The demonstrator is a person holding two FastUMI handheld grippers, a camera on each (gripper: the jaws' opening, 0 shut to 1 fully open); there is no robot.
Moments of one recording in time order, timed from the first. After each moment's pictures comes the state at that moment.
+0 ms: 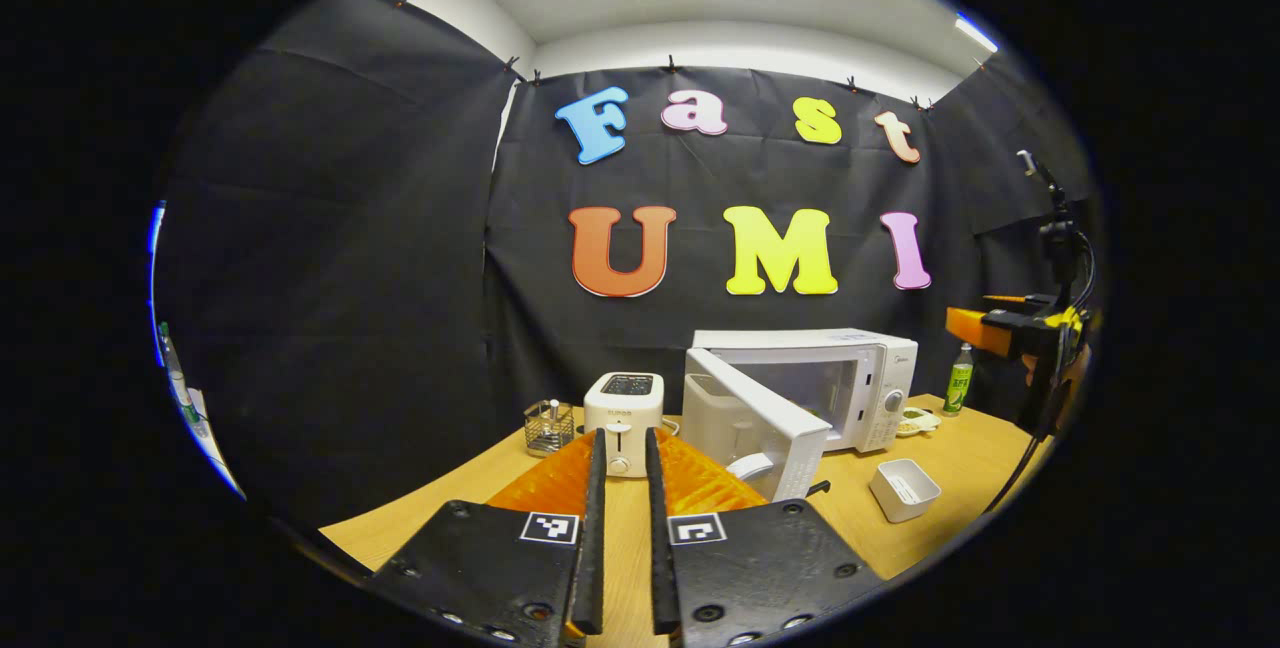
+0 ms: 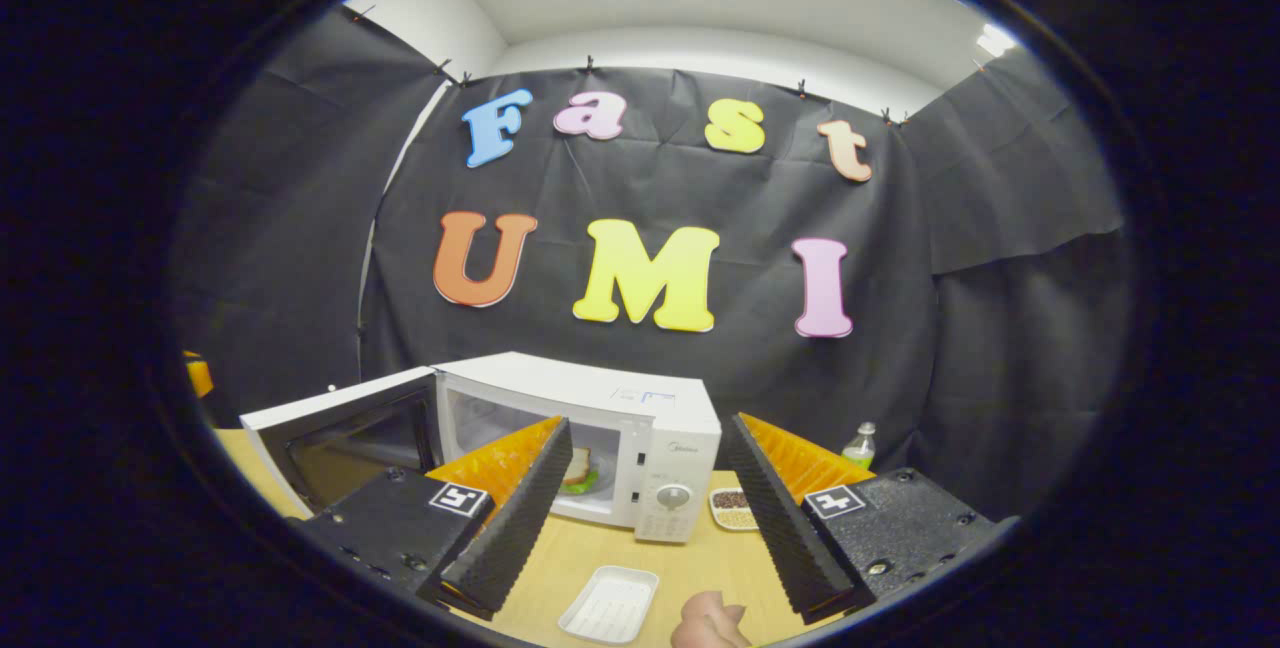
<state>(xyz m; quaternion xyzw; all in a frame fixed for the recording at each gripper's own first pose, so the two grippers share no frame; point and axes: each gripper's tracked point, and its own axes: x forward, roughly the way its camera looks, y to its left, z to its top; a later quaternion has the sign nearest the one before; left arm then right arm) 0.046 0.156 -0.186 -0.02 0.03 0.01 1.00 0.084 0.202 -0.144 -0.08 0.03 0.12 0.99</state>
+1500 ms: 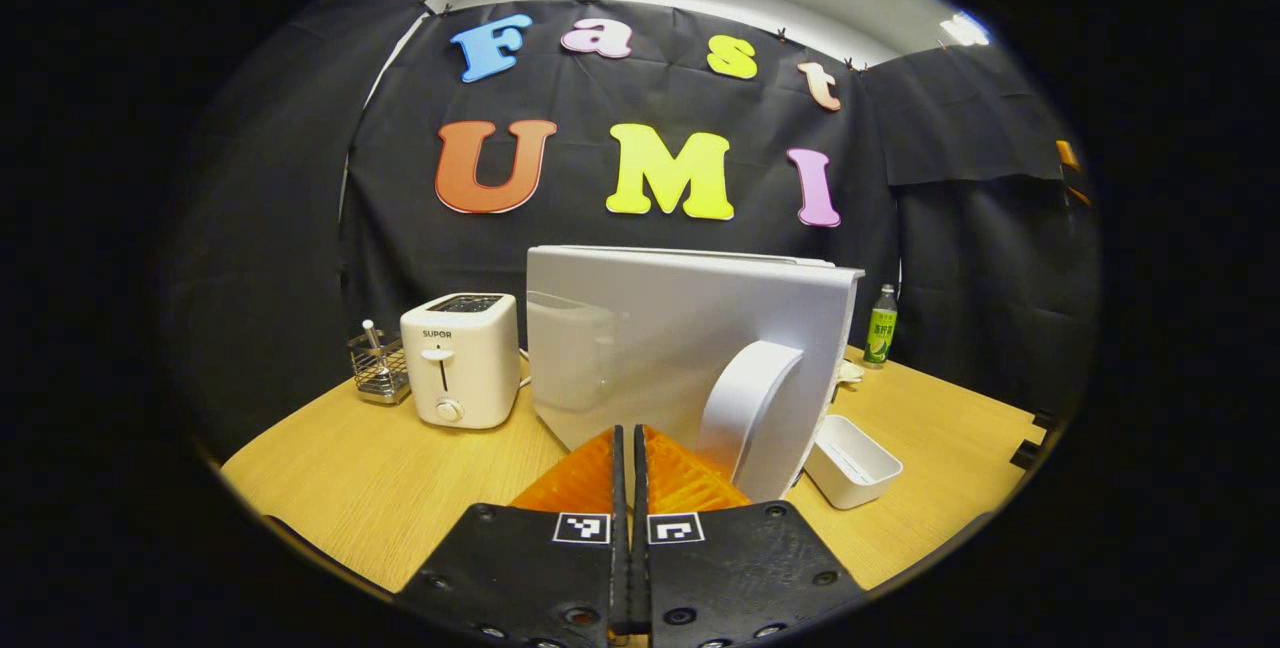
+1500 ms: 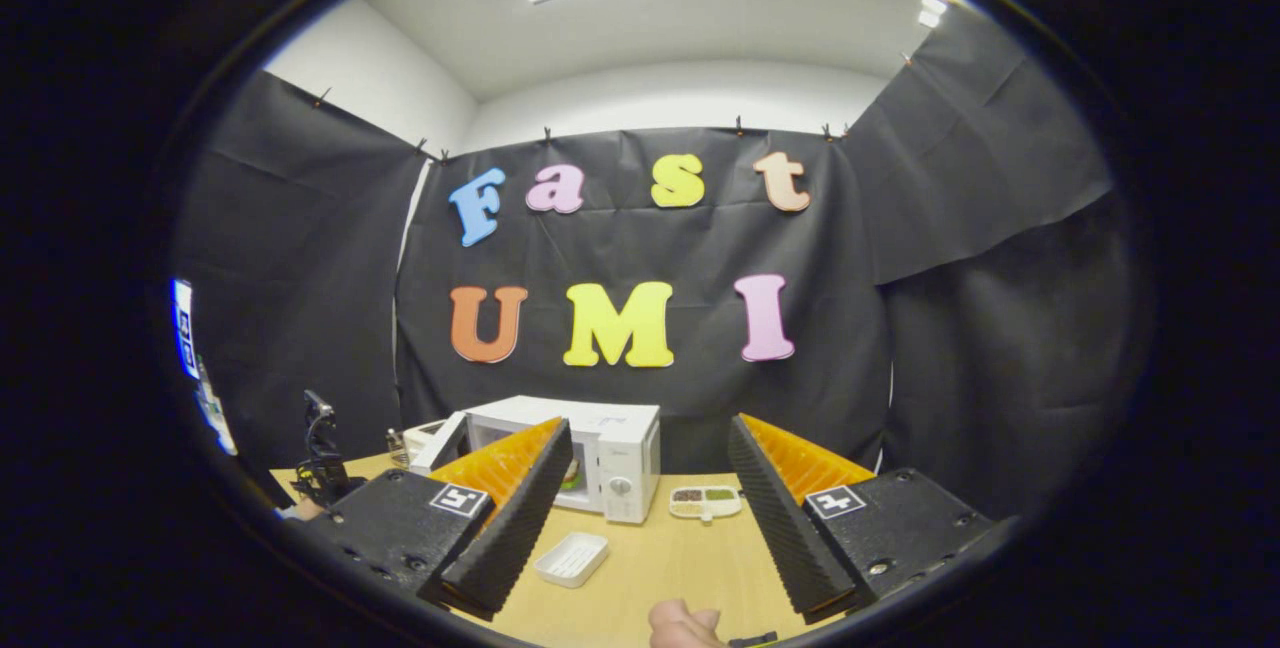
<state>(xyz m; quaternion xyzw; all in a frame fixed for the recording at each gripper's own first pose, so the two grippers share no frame) 0.108 0.009 -0.276 -0.02 0.10 -0.16 0.98 -0.036 0.047 -0.050 0.00 0.02 0.14 0.99</state>
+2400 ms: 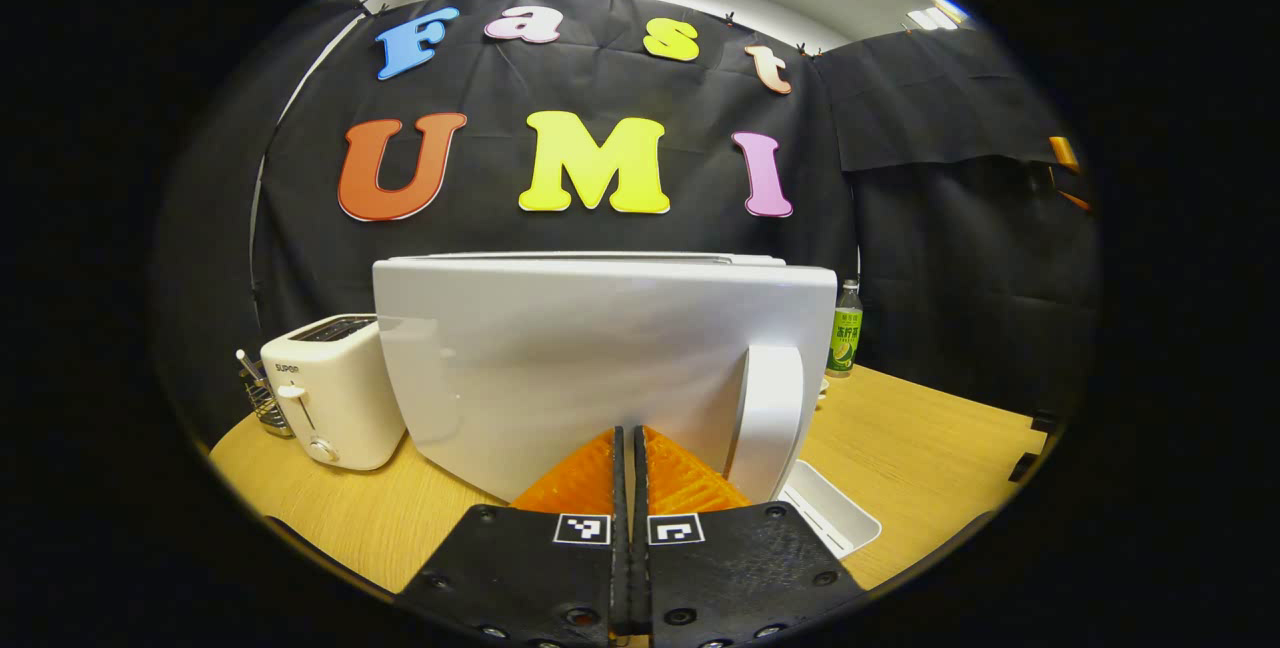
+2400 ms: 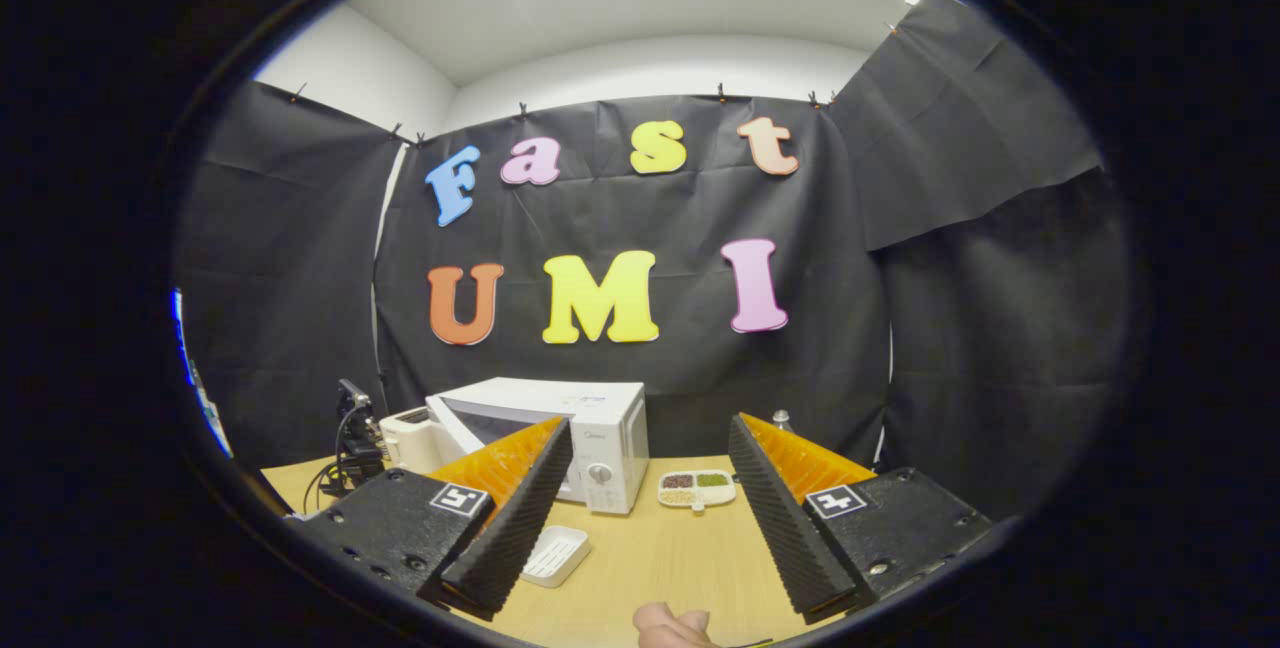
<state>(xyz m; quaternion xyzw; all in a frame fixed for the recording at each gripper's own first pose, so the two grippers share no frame) 0.182 -0.104 -0.274 -0.03 0.10 -0.22 0.97 0.027 0.028 -0.097 0.02 0.06 0.13 0.99</state>
